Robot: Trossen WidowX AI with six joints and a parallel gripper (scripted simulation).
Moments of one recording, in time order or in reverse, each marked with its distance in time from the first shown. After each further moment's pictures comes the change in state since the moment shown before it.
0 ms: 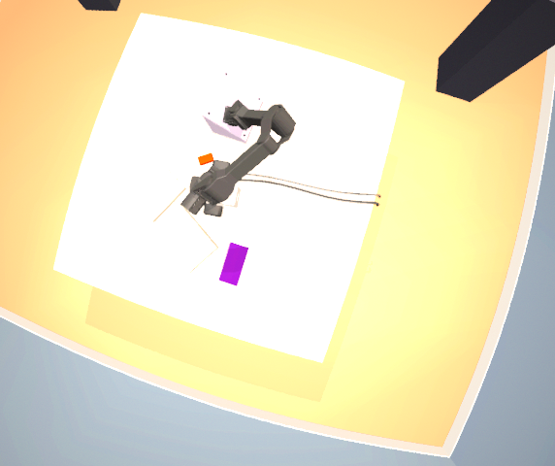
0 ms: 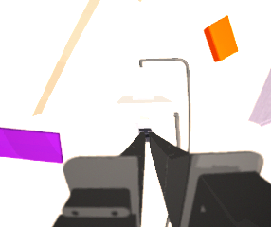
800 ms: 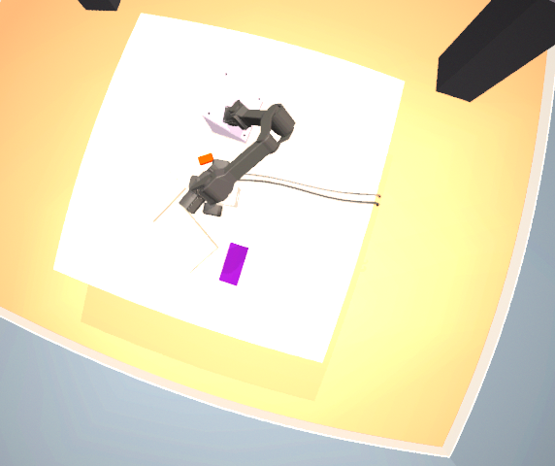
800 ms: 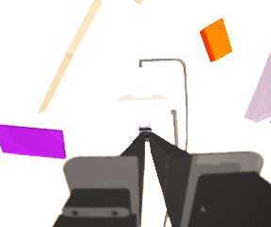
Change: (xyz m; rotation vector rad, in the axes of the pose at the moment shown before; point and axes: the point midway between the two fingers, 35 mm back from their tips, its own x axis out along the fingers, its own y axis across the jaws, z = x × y) arm -0.011 0.000 -0.001 0.002 0.004 -0.001
